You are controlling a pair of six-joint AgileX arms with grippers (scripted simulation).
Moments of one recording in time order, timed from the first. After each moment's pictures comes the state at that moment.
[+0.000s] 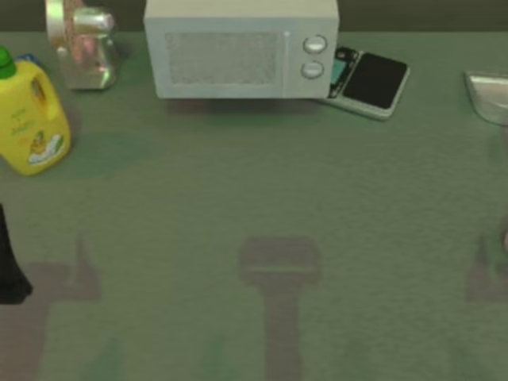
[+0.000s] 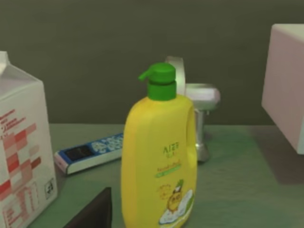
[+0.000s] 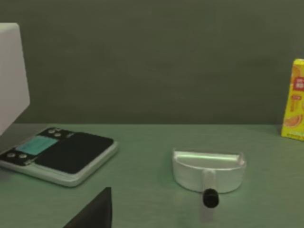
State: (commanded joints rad) left arm 0.00 0.00 0.00 0.00 0.00 0.00; right arm 0.00 0.00 0.00 0.00 0.00 0.00
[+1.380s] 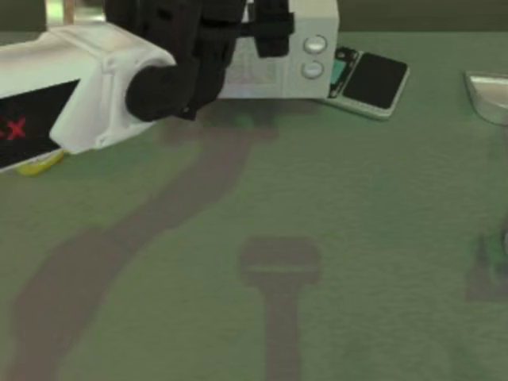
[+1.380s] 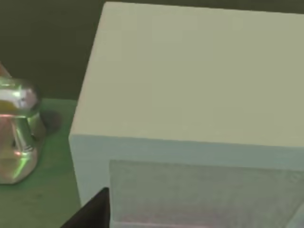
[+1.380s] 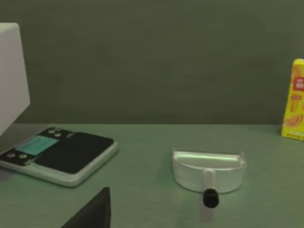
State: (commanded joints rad) left arm -0.66 1.70 1.28 -0.07 -0.58 -0.33; right arm 0.00 0.00 0.00 0.00 0.00 0.00
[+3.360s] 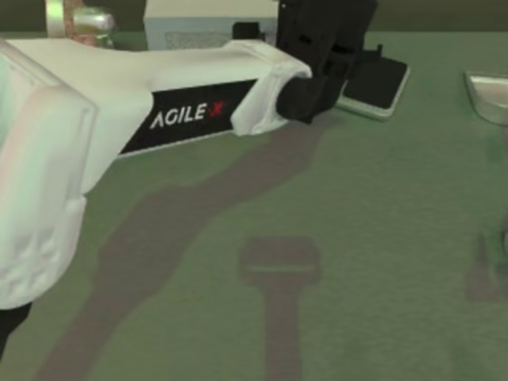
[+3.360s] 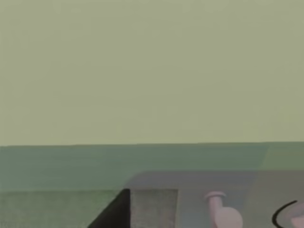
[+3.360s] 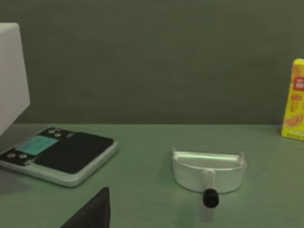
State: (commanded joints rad) left arm -0.68 2.27 1.75 -0.03 -0.61 -0.33; right arm 0.00 0.00 0.00 0.00 0.00 0.00
